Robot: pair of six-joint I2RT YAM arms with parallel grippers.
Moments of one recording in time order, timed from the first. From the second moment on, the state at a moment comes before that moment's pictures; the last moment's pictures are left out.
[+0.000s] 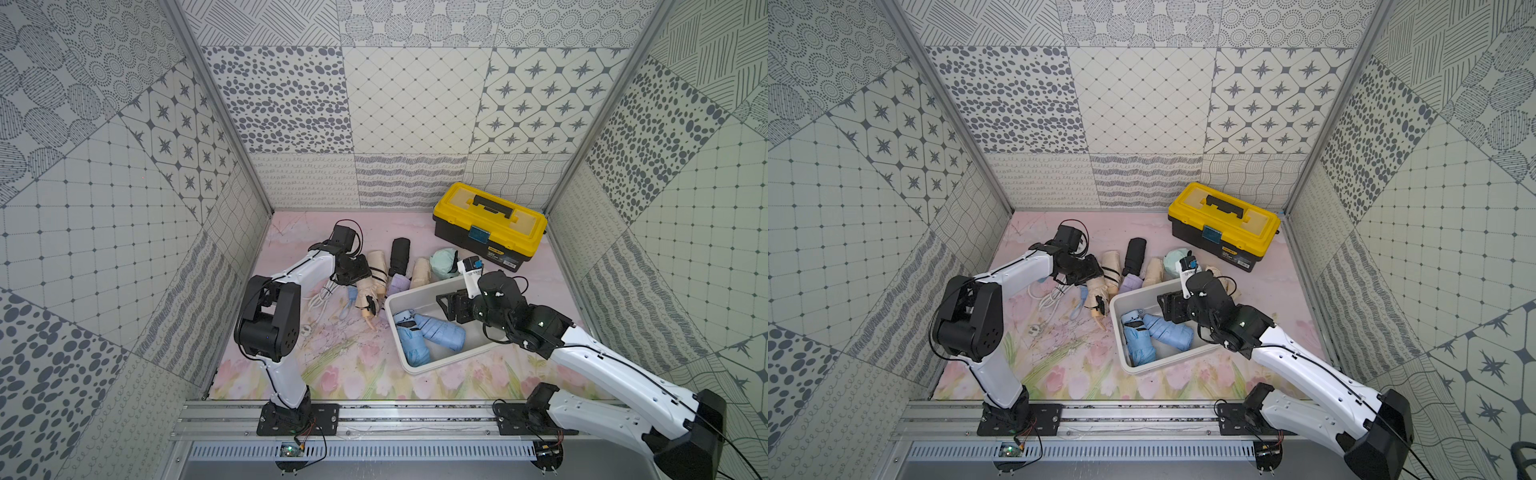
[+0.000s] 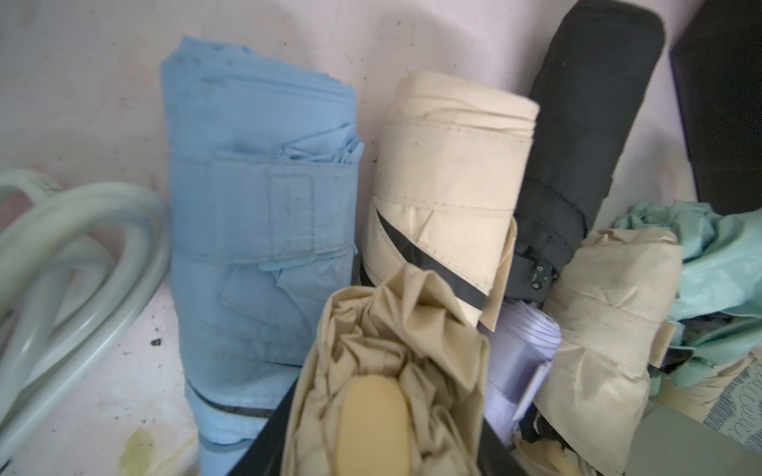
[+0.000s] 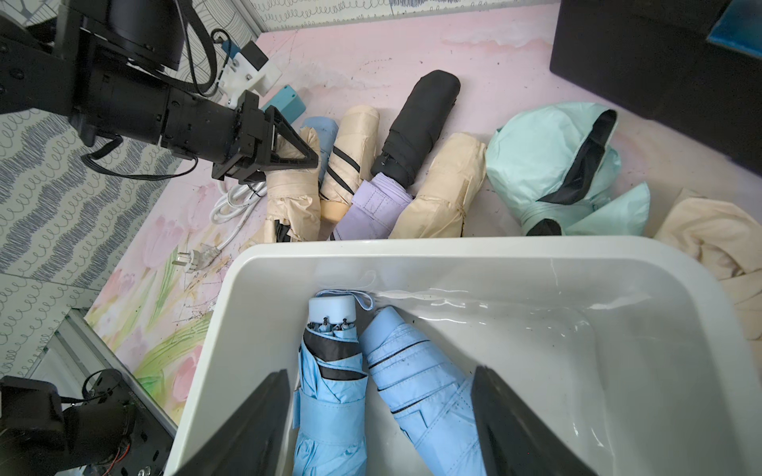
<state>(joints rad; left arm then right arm) -0.21 1.80 1.26 -0.56 0.25 -0.55 0.79 0.99 0.85 -0.47 0.09 0.47</state>
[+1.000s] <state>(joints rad) -0.42 1.20 0.95 0.02 0.06 -1.21 1.02 1.15 0.76 0.24 0.20 1.15</state>
